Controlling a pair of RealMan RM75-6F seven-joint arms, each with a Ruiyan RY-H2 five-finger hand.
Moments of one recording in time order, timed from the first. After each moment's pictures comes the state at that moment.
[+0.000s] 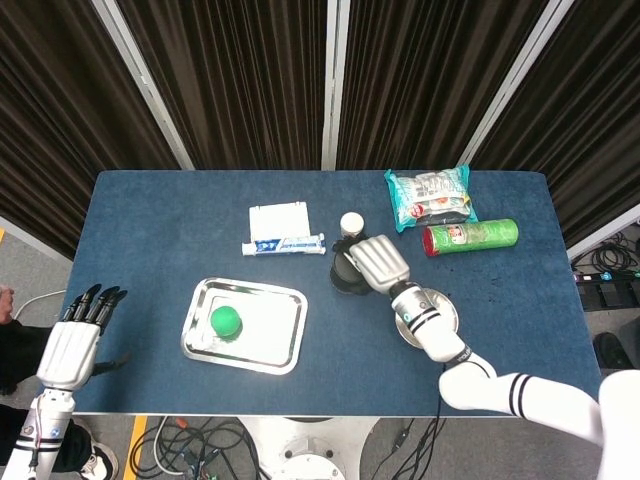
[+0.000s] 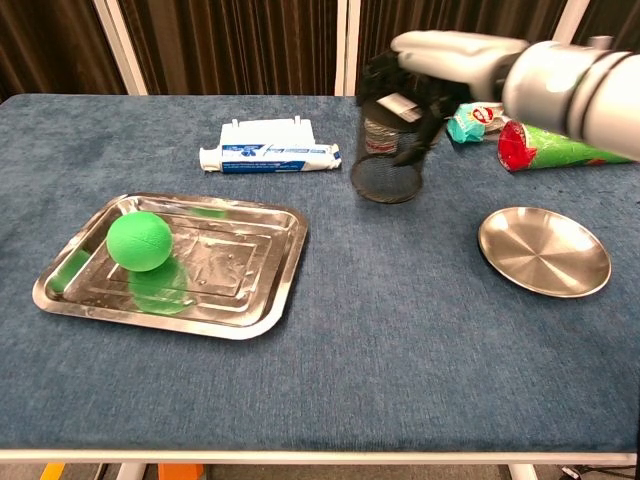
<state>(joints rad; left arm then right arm) -0.14 -1.26 -0.02 -1.59 1.56 1.47 0.12 0.88 -1.54 0.31 -1.46 -1.05 0.80 -0.37</state>
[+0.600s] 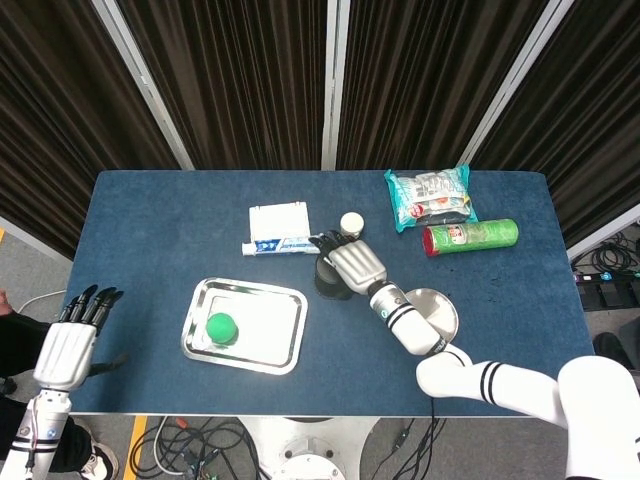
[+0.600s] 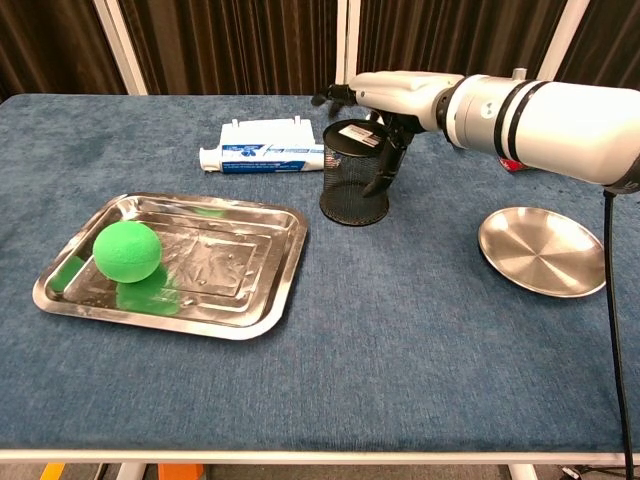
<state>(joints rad) -0.13 -1.26 -0.02 -1.58 1.56 1.48 0.10 0.98 -1.62 0.27 -1.35 -0.97 0.72 -0.34</state>
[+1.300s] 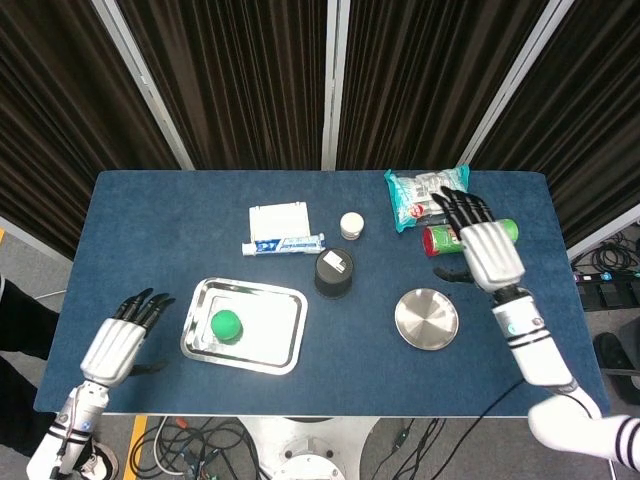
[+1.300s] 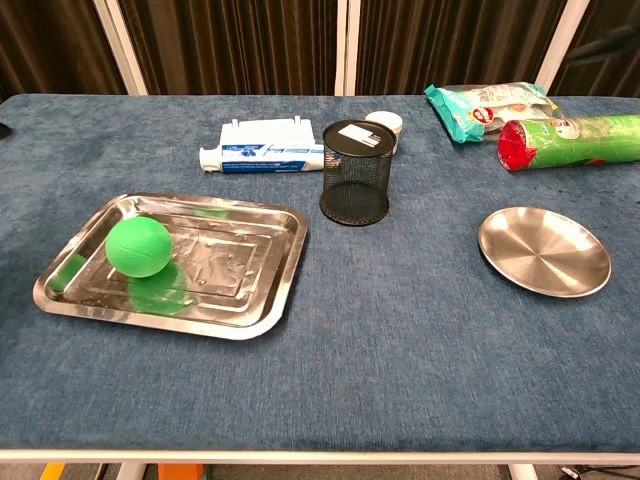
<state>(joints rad) -0.24 -1.29 0.00 -1.65 1.62 1.33 0.14 0.58 -1.12 0.23 -1.73 -1.27 1.19 -0.05</state>
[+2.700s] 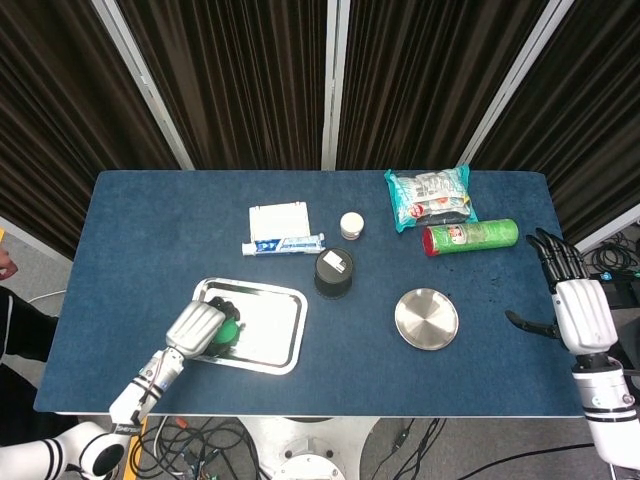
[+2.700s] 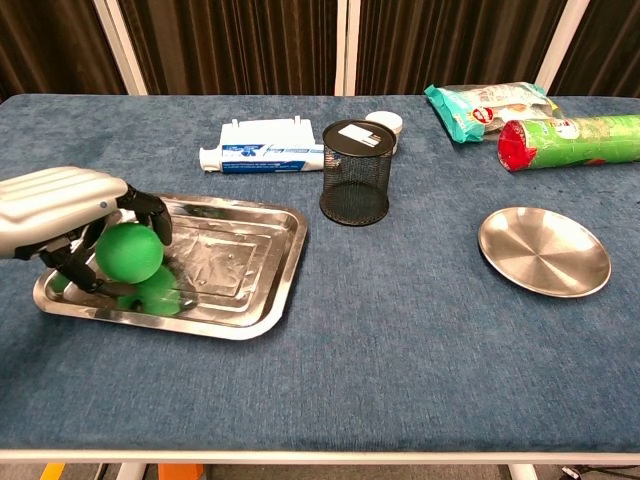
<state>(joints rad) -0.50 -1.53 -0.05 -1.48 1.46 1.03 0.25 0.27 -1.03 0.13 -1.74 -1.48 1.46 0.13</state>
